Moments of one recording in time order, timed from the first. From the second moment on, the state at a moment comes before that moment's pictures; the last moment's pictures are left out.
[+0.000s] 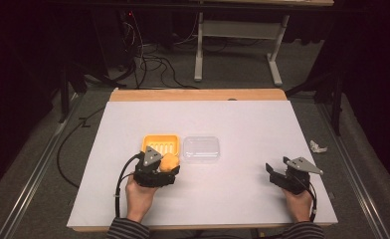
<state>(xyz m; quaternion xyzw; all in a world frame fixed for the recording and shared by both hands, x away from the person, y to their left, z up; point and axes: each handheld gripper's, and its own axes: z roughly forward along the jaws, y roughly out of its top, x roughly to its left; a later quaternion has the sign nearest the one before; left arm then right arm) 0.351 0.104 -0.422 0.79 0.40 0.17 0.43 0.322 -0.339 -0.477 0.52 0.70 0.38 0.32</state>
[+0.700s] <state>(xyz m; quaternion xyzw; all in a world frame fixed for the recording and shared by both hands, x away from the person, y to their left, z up) 0.361 0.118 -0.417 0.78 0.42 0.18 0.43 0.321 -0.338 -0.477 0.52 0.70 0.37 0.32</state>
